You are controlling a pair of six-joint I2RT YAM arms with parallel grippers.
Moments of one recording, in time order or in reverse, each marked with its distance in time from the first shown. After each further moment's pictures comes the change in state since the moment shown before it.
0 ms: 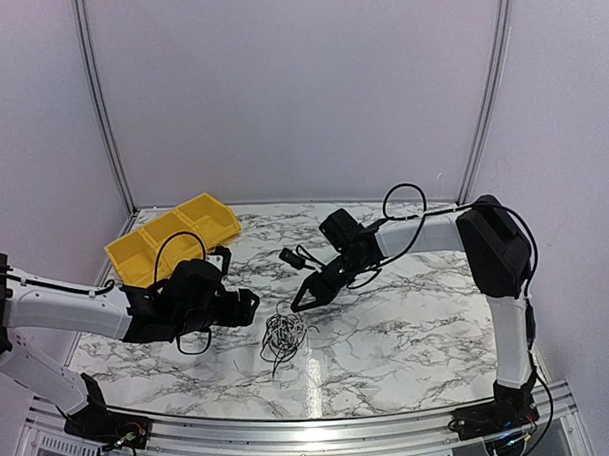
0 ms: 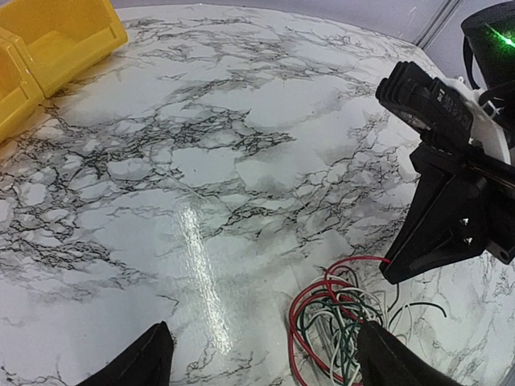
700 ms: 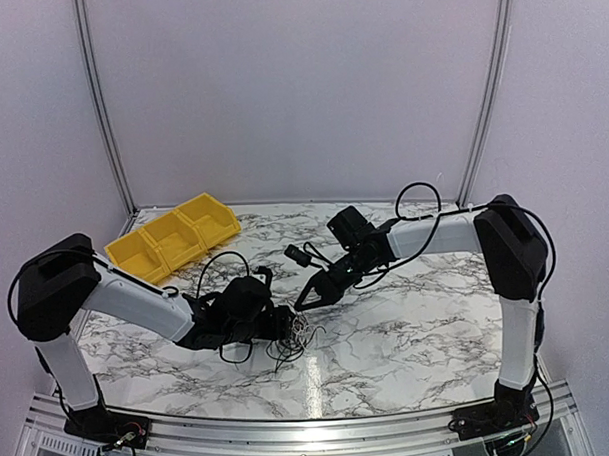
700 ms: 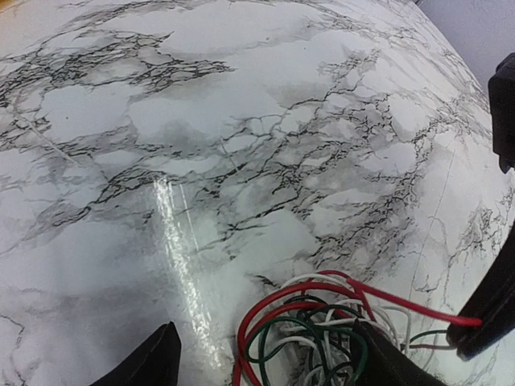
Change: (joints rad) left arm -0.065 0.414 0.145 0.198 0.073 -0.100; right arm 0.000 -0.101 -0.104 0.061 -0.040 0.019
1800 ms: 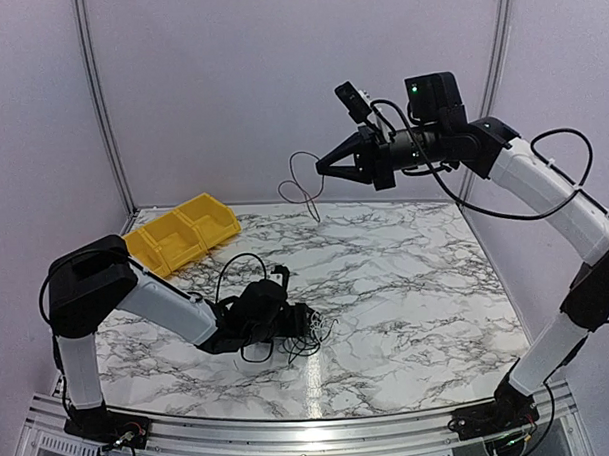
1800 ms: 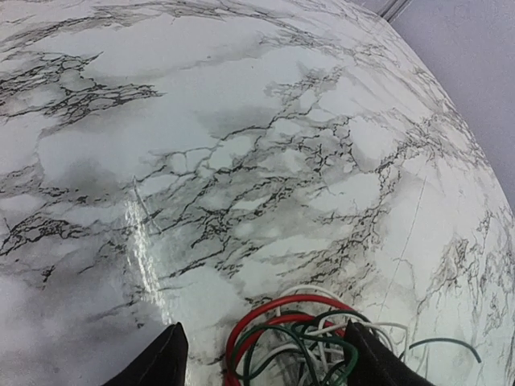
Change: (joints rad) left arm -0.023 0.191 0.113 0.191 0.006 -0.033; right arm -0.062 -0.435 0.416 -0.211 0.022 -0.154
